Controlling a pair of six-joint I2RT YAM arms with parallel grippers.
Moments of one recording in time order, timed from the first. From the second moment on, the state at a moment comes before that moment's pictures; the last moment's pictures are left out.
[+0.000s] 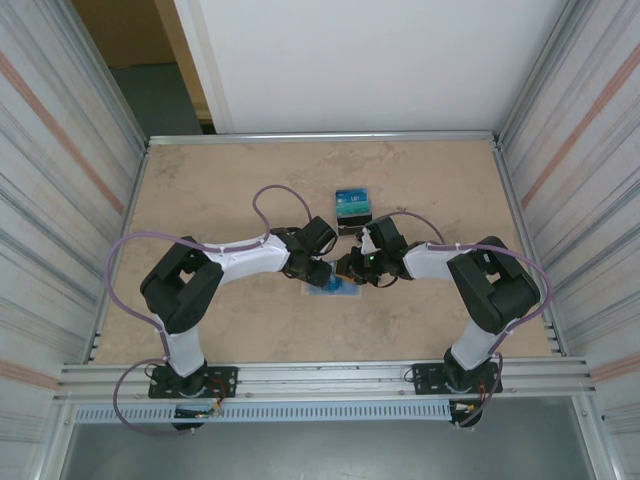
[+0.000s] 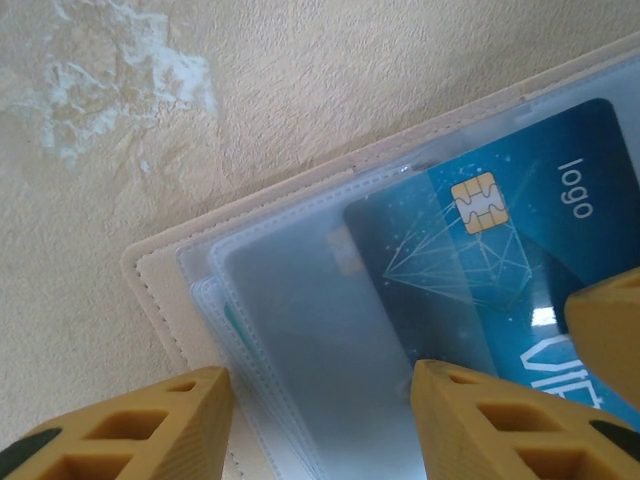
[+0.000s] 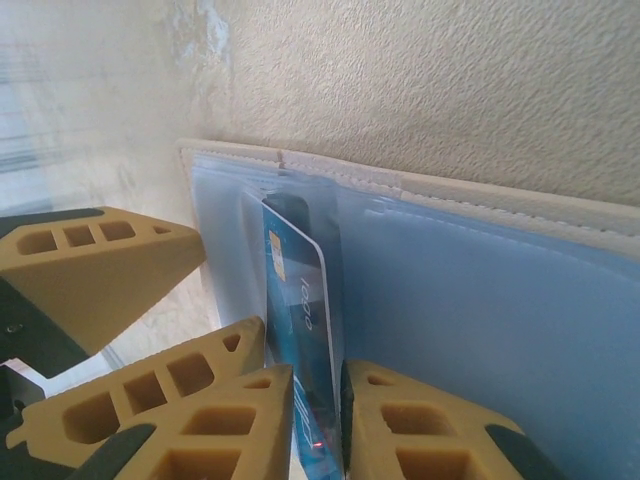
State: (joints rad) left arm -0.82 1.82 1.13 -0.55 -0.05 -0.34; right arm 0.55 1.69 0.73 0.03 -0.58 0.91
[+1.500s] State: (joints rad) left arm -0.63 1.30 0.91 -0.29 0.15 -0.23; right arm 0.63 1.38 0.93 -0.42 -0.39 0.36
